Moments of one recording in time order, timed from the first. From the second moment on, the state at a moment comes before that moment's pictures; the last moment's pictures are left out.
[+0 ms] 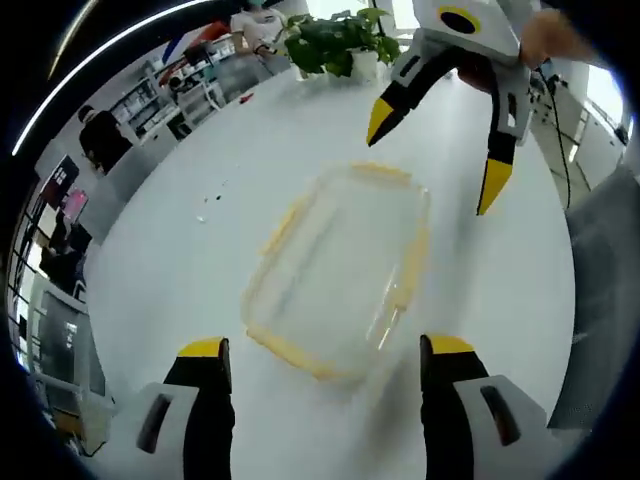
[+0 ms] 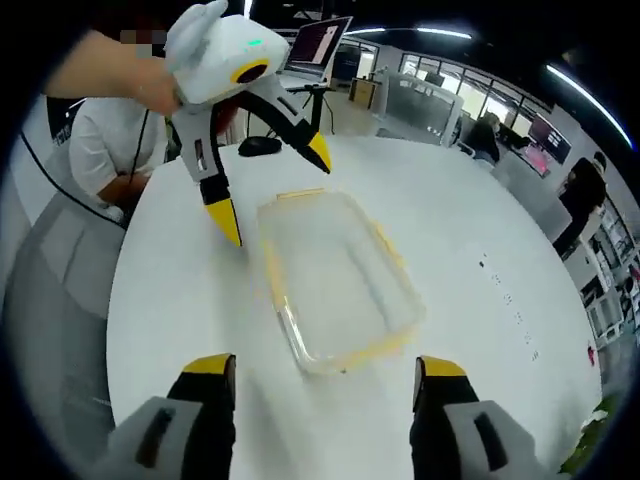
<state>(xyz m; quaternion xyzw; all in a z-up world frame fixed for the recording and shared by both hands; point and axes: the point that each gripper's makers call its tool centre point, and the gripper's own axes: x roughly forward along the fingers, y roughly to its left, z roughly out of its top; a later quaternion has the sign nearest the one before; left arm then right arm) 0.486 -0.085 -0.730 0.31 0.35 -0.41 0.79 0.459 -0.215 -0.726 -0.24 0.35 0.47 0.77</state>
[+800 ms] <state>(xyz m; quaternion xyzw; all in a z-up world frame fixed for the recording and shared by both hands) 0.446 -0.079 -0.705 0.21 0.28 -0.36 0.87 0.427 -0.216 -0.702 -0.17 0.29 0.41 0.85</state>
